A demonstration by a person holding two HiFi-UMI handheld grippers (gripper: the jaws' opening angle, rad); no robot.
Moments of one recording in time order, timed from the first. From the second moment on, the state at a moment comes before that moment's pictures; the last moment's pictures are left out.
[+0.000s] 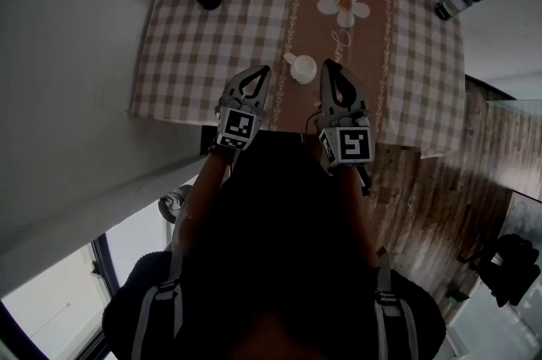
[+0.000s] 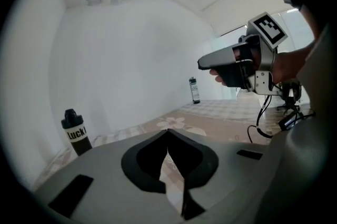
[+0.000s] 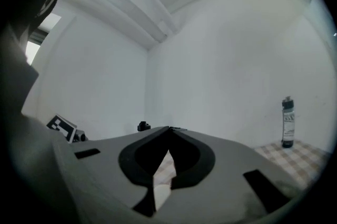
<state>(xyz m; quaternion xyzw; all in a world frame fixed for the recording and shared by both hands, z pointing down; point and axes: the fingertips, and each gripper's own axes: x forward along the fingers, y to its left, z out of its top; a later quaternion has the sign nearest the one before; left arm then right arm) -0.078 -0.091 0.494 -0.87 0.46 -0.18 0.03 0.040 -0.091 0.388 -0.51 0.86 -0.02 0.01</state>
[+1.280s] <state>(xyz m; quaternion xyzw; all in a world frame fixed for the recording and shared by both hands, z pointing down) -0.040 -0.162 0.620 -0.90 0.38 -0.20 -0.07 -0.001 -0.127 0.434 -0.49 0.87 -0.05 -0.06</state>
